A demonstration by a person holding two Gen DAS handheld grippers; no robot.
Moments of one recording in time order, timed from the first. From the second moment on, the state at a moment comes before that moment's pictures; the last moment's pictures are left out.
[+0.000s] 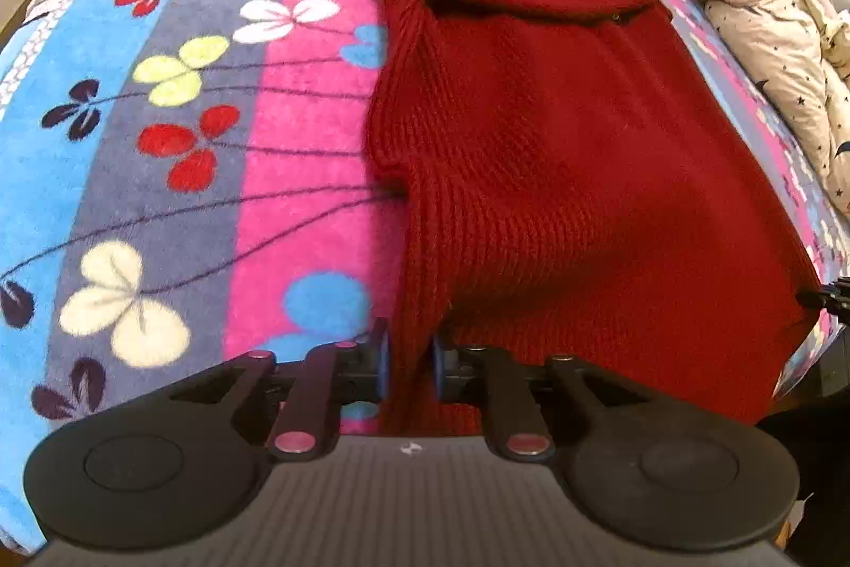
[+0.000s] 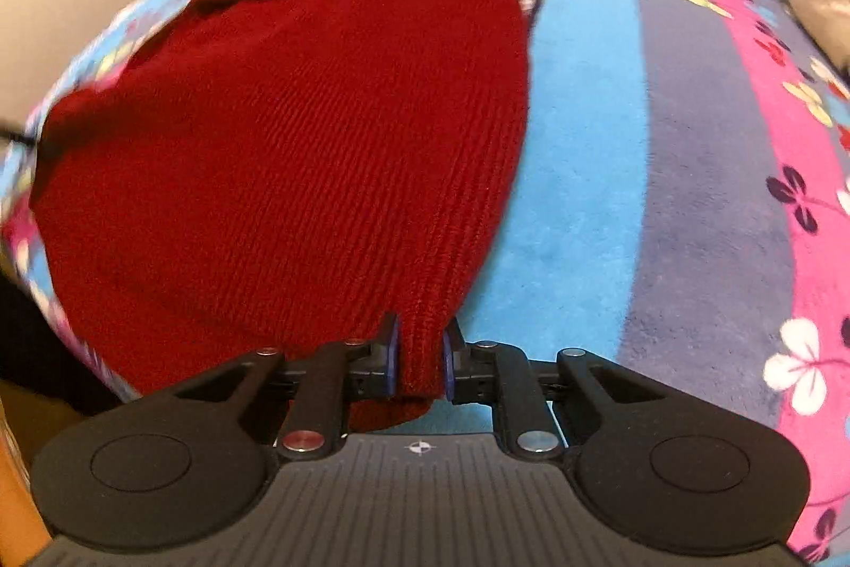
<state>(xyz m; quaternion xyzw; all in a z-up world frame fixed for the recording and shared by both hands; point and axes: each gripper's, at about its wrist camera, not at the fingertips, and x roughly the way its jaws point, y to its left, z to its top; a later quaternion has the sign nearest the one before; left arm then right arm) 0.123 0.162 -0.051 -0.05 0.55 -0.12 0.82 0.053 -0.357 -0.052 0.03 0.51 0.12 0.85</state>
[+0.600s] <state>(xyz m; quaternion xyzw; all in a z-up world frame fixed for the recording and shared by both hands) 0.134 0.142 -0.043 -0.04 0.50 -0.10 0.86 0.092 -0.357 -0.066 0.05 0.51 0.06 0.86</state>
